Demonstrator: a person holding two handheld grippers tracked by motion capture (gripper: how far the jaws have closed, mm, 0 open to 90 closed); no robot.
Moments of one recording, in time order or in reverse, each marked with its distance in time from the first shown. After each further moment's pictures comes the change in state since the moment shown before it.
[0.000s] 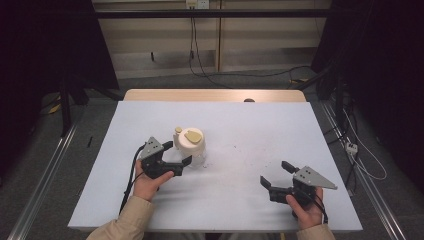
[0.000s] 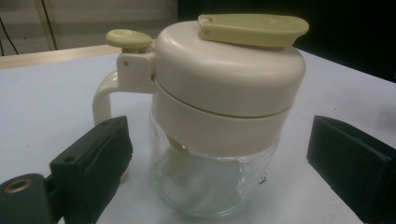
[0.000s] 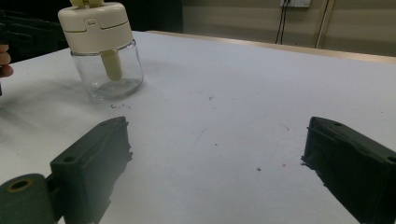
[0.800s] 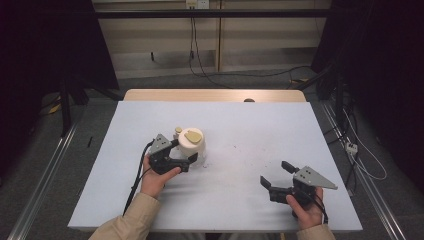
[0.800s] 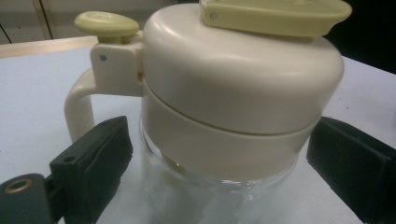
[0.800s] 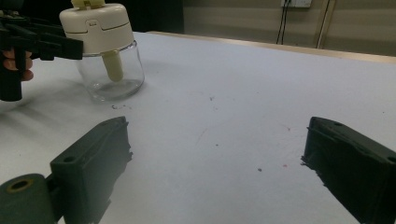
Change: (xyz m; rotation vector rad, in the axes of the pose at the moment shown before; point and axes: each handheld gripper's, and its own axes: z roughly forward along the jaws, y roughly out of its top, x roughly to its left) left arm 0.000 0.001 0.025 0.038 0.001 -0.013; right arm 0.000 0.000 0.000 -0.001 0.003 0.002
